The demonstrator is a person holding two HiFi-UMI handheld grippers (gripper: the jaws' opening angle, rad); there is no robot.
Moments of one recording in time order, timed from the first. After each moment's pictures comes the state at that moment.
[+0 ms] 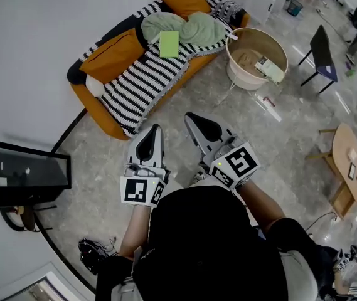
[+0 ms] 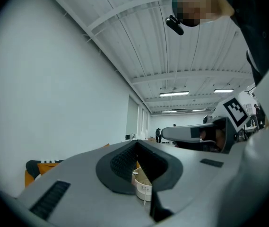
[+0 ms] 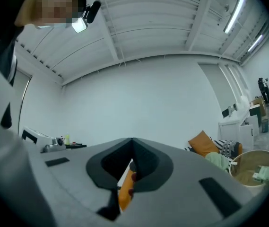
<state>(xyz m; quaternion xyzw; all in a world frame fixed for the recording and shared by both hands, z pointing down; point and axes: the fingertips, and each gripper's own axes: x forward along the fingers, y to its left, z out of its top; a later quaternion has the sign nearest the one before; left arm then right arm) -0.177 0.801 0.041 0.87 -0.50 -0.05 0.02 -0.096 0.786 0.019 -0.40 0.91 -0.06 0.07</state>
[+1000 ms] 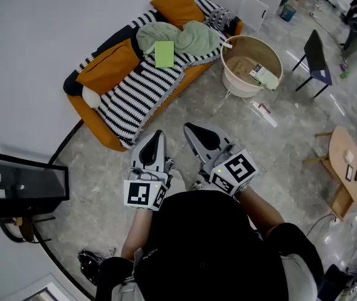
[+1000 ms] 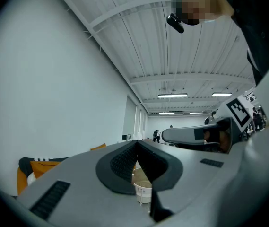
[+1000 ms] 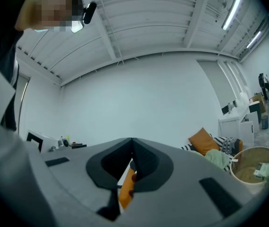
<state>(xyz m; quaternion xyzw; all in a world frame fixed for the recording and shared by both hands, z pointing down) -0.167 0.774 0.047 0.88 -0.48 -0.06 0.03 -0.096 0.771 0.027 -0.40 0.91 -0.07 0.07</state>
